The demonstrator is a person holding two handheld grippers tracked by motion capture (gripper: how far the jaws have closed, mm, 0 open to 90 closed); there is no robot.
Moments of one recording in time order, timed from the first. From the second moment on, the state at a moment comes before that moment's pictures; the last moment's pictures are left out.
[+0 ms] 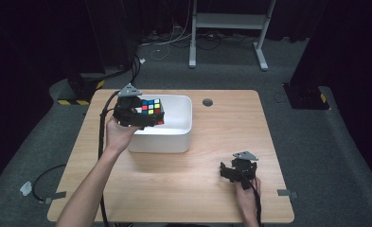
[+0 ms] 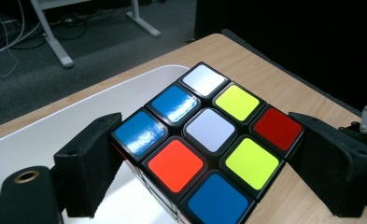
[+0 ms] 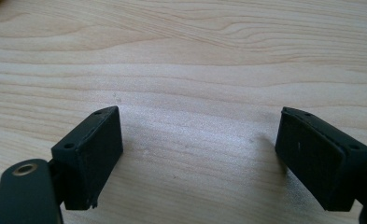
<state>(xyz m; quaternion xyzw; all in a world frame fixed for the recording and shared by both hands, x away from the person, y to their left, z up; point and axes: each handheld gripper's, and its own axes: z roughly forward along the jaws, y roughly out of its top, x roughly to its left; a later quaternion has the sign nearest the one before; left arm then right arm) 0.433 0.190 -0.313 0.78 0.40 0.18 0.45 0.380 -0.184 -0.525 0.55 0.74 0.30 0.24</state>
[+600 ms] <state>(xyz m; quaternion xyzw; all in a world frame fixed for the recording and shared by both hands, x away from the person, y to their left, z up) 0.446 0.194 -0.321 0.77 0.42 0.19 0.45 0.380 -0.183 -0.525 0.55 0.74 0.30 0.24</state>
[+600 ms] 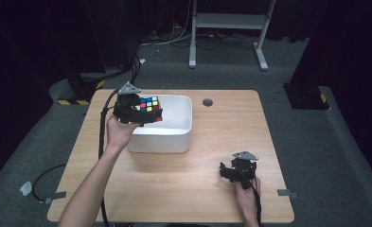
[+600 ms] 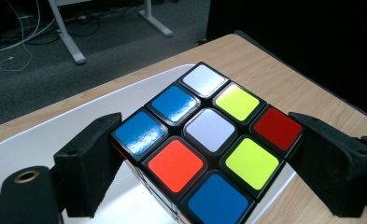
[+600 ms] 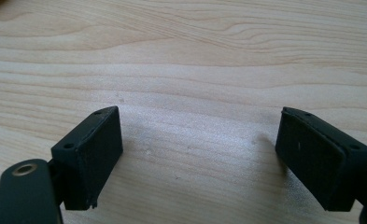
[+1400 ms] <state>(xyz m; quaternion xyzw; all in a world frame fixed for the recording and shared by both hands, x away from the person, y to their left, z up) 0.469 0.199 -0.334 0.75 0.47 0.21 0.42 0.380 -0.183 -0.525 0.55 0.74 0.30 0.24</state>
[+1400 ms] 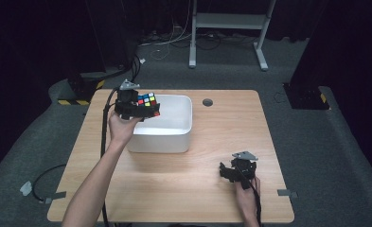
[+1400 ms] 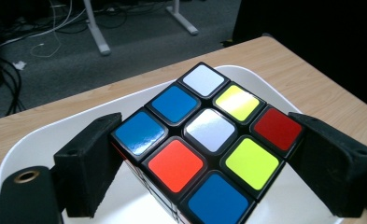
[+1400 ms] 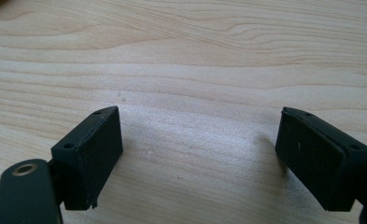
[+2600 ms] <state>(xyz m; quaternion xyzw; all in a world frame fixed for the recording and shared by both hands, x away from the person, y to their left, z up) 0.503 0.199 -0.363 0.74 0.51 0.21 0.38 0.380 -0.183 -0.525 0.55 0.74 0.30 0.24</state>
